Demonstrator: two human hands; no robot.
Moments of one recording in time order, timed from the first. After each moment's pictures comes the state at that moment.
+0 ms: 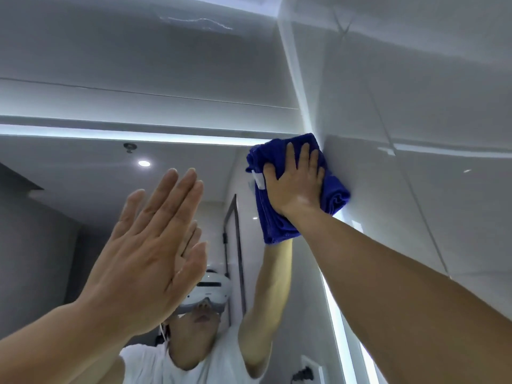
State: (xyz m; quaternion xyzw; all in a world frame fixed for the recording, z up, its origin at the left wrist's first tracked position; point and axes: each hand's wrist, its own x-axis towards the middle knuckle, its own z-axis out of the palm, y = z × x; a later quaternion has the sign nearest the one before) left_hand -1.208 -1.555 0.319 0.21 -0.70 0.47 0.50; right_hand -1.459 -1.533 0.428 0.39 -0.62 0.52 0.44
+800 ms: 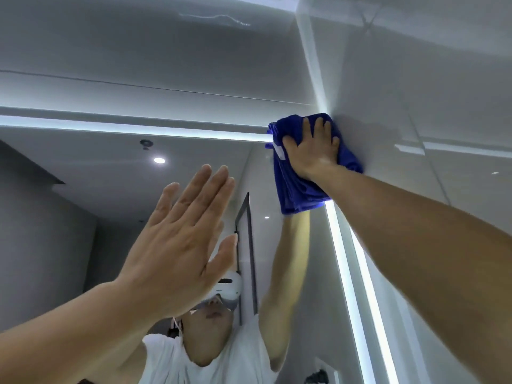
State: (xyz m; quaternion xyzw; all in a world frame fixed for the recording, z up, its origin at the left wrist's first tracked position) left_hand -1.213 -1.551 0.324 0.19 -0.70 0.48 0.49; right_hand -1.474 -1.529 0.503 0.41 -0.65 0.47 0.43
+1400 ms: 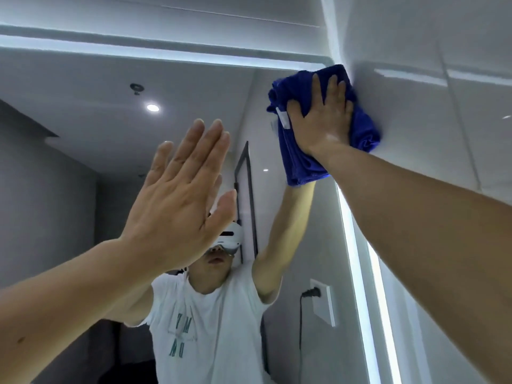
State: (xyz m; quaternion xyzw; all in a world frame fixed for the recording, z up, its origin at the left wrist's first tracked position) left_hand -1.206 -1.557 0.276 0.19 -0.75 0.41 0.49; right_hand -1.468 -1.534 0.409 0.38 -0.63 0.49 0.47
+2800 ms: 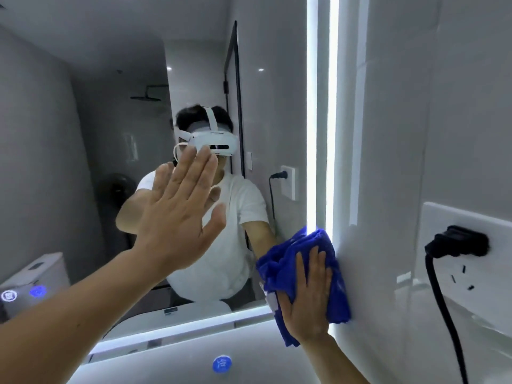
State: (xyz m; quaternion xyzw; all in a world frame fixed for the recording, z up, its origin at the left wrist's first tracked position) left_hand -1.245 -1.550 0.080 0.29 -0.82 0.30 0.40; right_hand -1.469 -1.510 -0.122 0.48 -0.69 0.42 0.33
